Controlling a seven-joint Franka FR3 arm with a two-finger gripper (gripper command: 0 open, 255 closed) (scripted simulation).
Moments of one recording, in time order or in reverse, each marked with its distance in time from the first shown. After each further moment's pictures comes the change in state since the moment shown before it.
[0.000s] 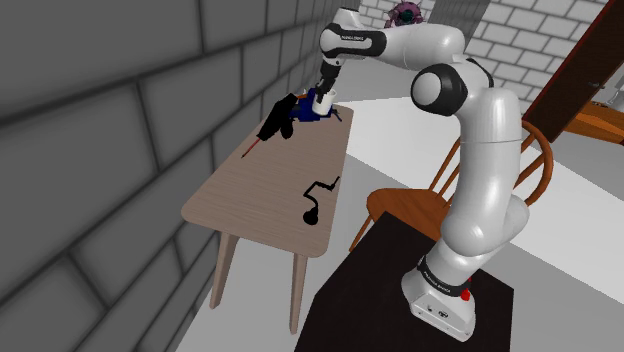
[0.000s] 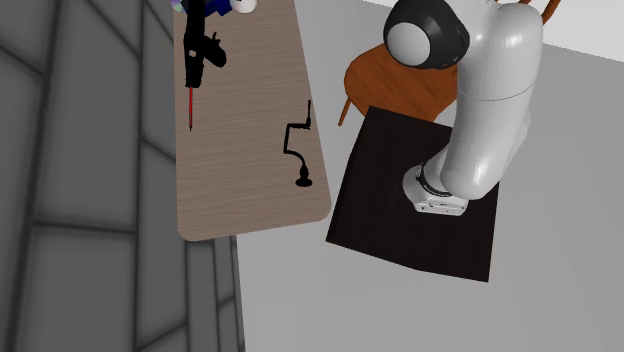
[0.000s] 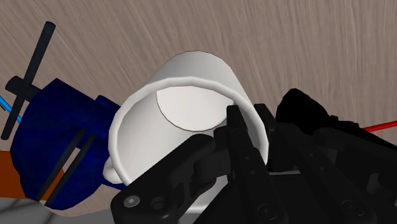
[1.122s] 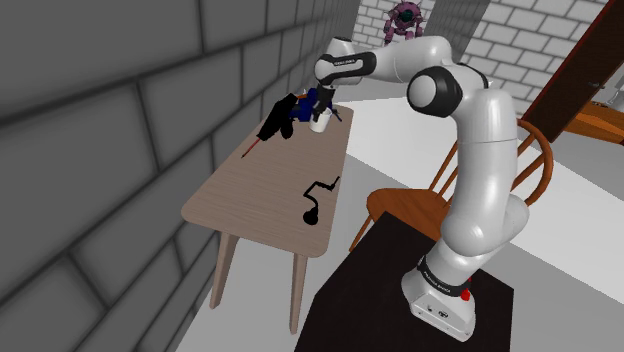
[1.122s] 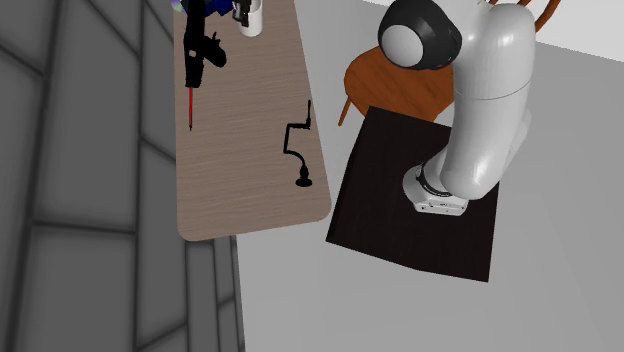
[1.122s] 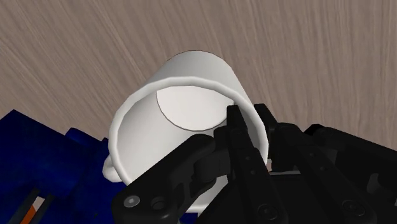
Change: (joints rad) arm 0.001 0.034 0.001 -0.175 0.001 0.209 -0.002
